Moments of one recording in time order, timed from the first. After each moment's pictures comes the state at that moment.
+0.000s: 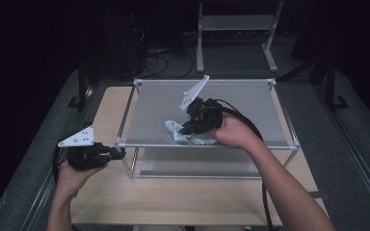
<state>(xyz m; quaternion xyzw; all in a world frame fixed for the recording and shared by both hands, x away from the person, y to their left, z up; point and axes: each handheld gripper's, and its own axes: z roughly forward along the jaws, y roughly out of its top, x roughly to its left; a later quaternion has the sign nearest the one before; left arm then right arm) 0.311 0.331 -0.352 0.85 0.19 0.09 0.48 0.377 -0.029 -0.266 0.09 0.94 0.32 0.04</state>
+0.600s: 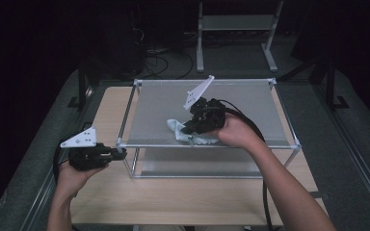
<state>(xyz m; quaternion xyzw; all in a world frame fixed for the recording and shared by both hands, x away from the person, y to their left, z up) 0.310 0.327 -0.349 0.86 0.18 0.09 0.47 0.375 -0.036 -0.268 0.10 0.94 0.34 0.05</state>
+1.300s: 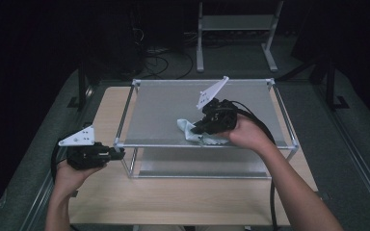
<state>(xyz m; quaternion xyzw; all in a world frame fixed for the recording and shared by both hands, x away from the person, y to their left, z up) 0.312 0.332 -0.347 0.86 0.19 0.09 0.46 0.374 -0.063 -0.271 0.12 0.93 0.34 0.05</state>
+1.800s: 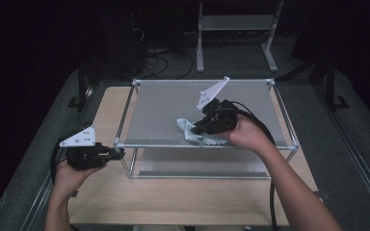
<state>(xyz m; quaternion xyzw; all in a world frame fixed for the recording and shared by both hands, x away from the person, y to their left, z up) 0.311 0.331 -0.346 0.86 0.18 0.10 0.46 0.371 -0.066 -0.270 0.12 0.93 0.35 0.05</state>
